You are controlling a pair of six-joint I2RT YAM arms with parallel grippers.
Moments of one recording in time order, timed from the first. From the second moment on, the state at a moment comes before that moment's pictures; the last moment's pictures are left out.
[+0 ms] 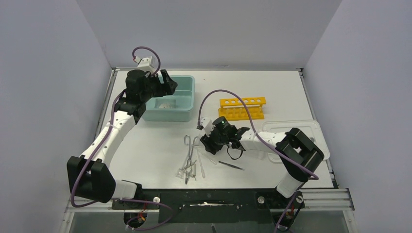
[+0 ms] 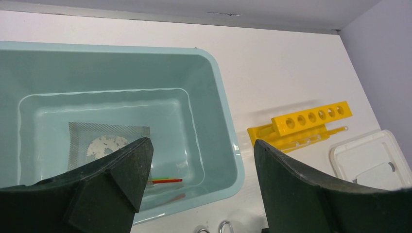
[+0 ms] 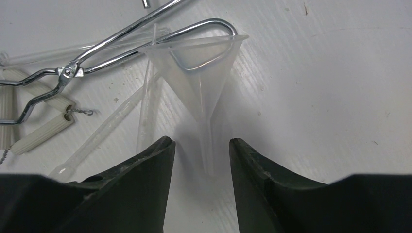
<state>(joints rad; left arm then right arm) -0.24 1.36 1.17 -0.12 0.14 -0.38 0.80 1.64 0.84 -0.05 -0.22 -0.14</state>
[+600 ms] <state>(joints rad) -0.24 1.36 1.15 -0.12 0.18 -0.38 0.81 1.68 0.84 -0.03 -0.18 -0.15</state>
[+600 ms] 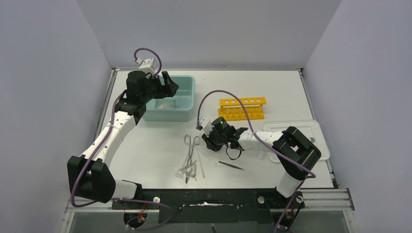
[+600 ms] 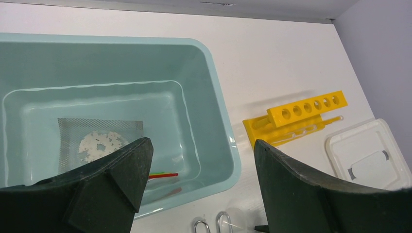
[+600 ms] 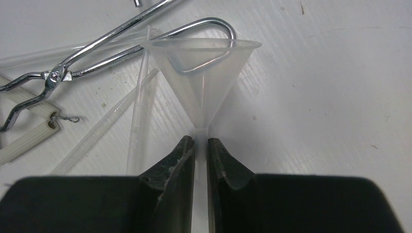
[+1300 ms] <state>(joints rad) -0.29 1.33 1.05 0.03 0.49 -0.34 0.78 1.53 0.88 -0.08 -0.26 -0.16</state>
